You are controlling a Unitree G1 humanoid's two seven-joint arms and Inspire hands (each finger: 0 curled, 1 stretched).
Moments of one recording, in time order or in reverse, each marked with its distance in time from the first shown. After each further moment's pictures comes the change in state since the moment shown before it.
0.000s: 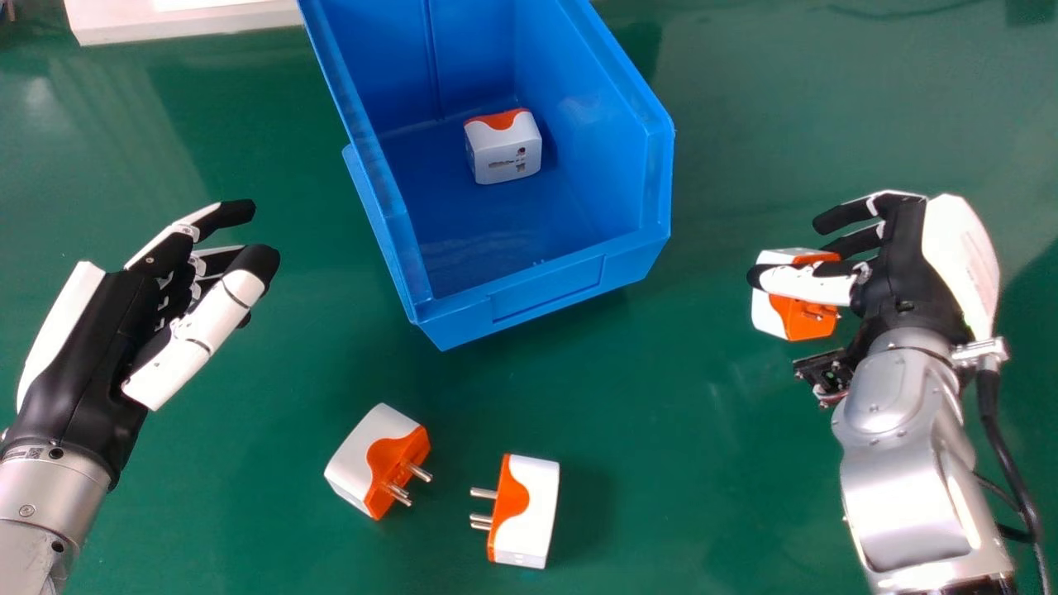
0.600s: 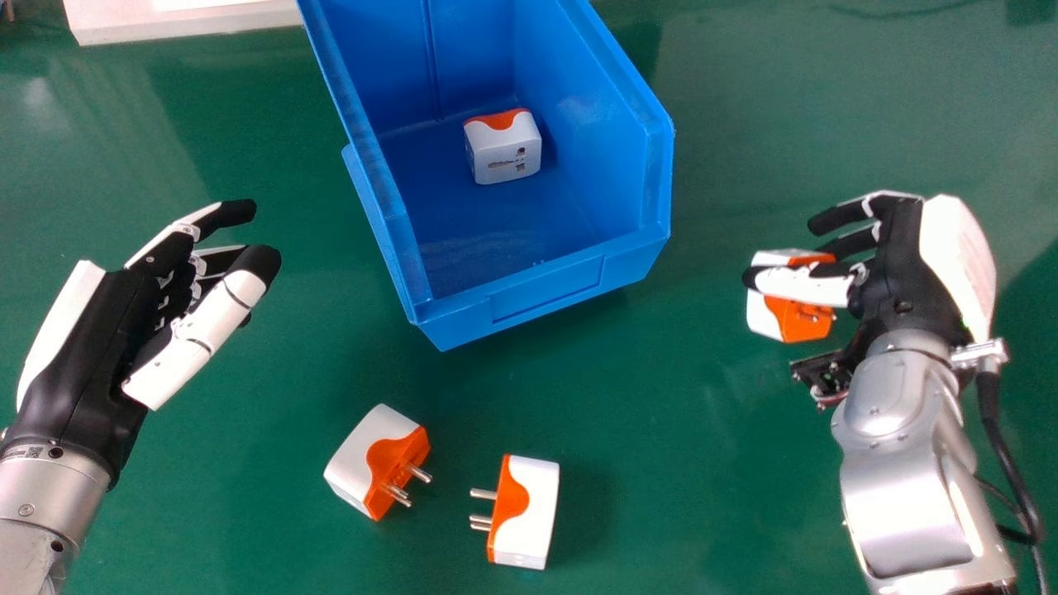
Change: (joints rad) left arm -0.001 0.002 0.000 -0.002 0.000 0.001 -0.002; right arm 0.022 0.000 0.010 -0.084 -0.001 0.024 0.017
